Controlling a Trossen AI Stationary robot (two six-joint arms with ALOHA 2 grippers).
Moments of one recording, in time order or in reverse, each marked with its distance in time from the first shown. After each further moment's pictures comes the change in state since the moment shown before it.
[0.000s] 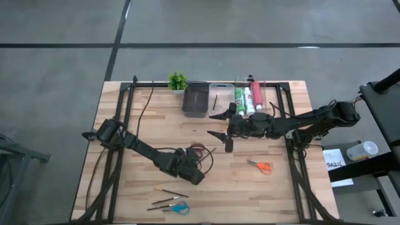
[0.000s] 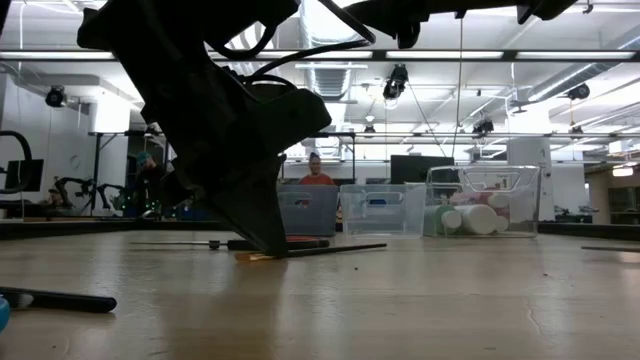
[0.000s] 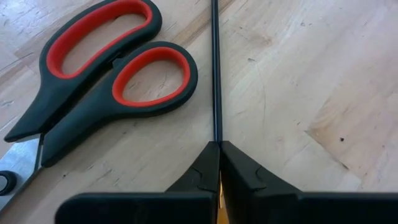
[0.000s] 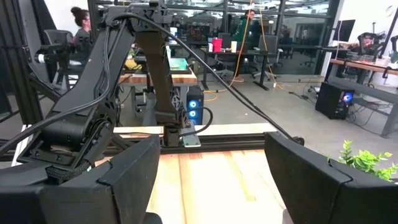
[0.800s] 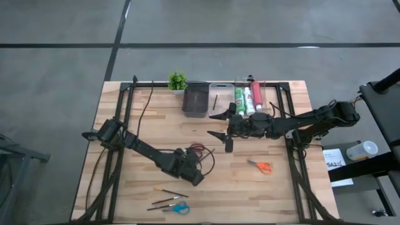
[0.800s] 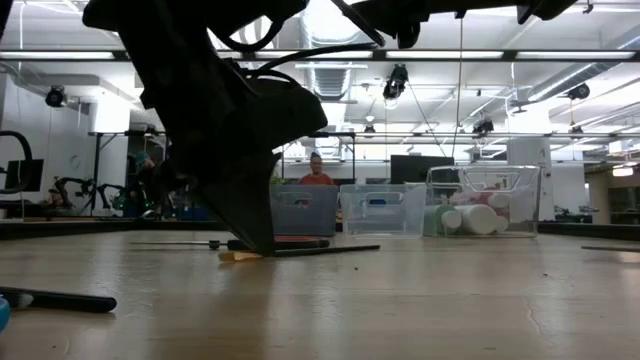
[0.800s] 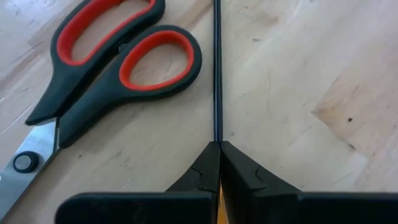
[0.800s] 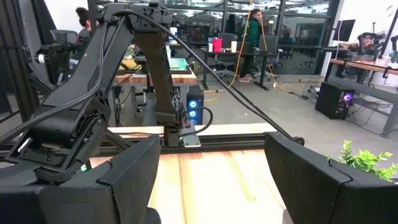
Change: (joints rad) left arm 0.003 -0.002 0.076 -0.145 0.025 0.011; right arm 0.000 0.000 0.000 0.000 0.000 0.001
